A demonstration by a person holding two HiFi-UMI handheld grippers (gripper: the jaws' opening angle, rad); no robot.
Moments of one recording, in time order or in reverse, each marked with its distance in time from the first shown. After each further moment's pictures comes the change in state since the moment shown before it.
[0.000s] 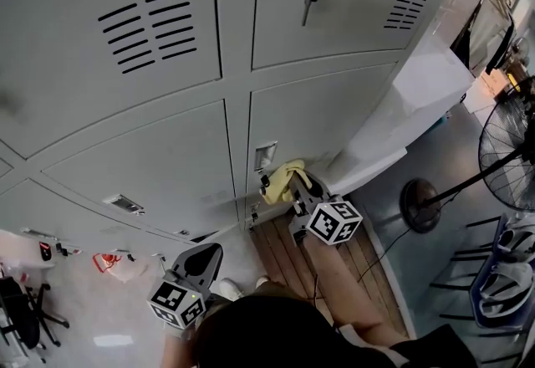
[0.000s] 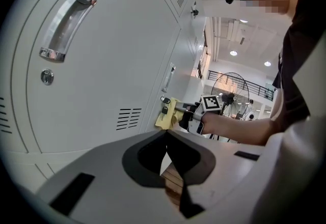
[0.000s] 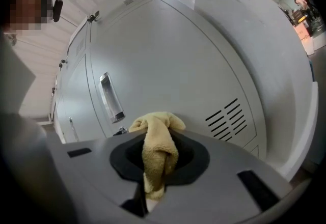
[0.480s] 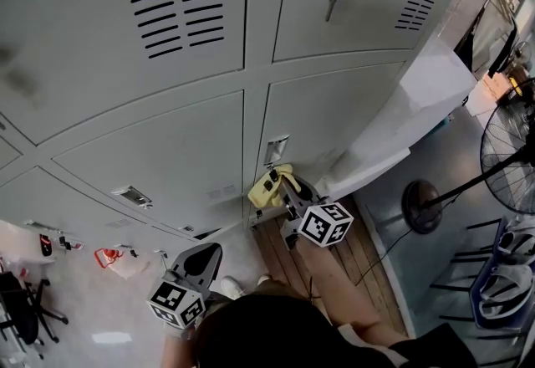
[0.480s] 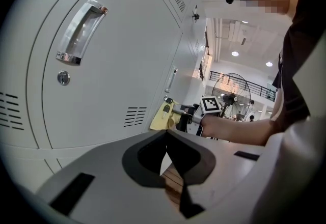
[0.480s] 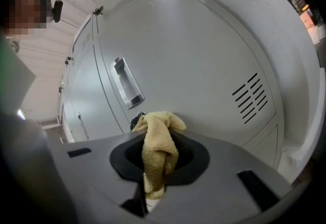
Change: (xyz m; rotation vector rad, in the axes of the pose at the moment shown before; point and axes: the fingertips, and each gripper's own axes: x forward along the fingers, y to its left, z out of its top) left arm -0.022 0.007 -0.005 -0.006 -0.008 0.018; right arm 0.014 0.040 -0.033 0.029 0.047 0.079
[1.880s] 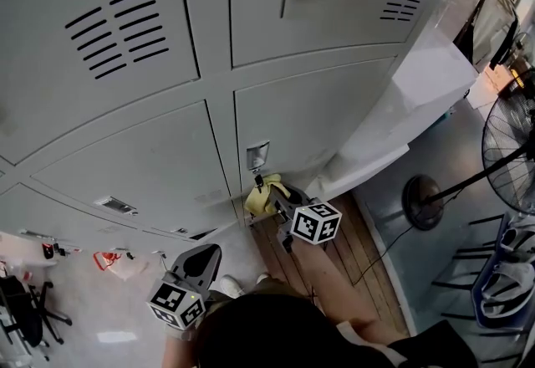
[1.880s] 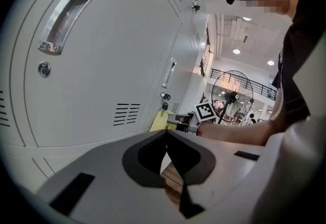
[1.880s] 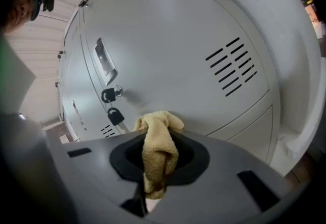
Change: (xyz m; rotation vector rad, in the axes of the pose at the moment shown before) left arm 0.031 -0.011 -0.005 -0.006 0.030 0.007; right arm 0.003 -0.045 -0.046 0.042 0.160 -0.002
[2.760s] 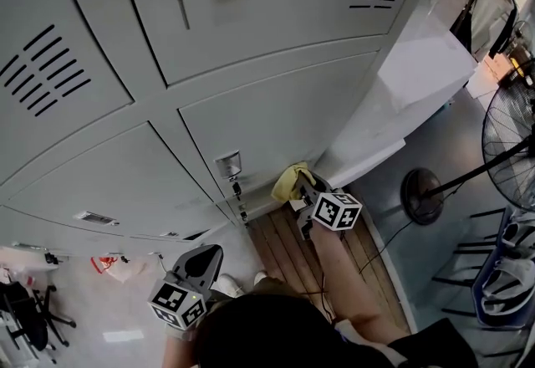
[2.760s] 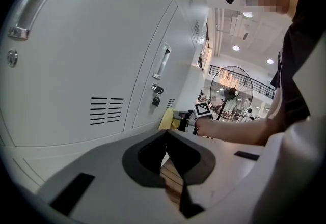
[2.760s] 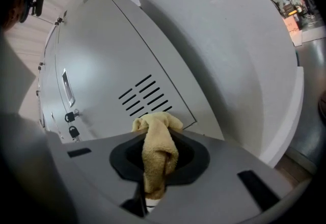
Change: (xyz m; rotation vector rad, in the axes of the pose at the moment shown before) left arm 0.048 -0.021 -0.006 0.002 0.052 -0.021; right arm -0.048 -0.126 0.040 0.056 -0.072 -0.186
